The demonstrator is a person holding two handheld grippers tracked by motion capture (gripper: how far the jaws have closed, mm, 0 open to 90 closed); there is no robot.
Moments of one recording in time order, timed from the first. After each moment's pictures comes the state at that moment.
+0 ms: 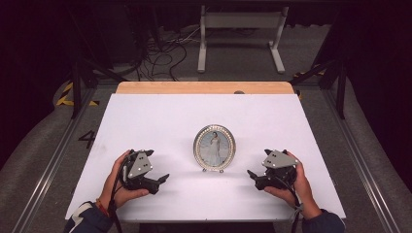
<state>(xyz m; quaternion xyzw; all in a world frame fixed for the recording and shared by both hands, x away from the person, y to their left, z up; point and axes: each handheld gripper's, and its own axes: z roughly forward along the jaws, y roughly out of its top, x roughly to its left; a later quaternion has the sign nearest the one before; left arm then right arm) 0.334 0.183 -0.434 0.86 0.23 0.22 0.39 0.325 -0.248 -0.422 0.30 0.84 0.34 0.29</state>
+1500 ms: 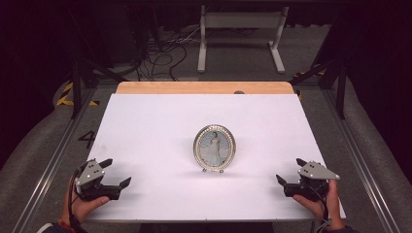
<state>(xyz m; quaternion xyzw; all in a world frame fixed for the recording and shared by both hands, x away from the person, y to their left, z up) 0.310 0.294 -0.454 0.80 0.36 0.22 0.43 0.295 -0.331 -0.442 0.39 0.79 0.36 0.31</state>
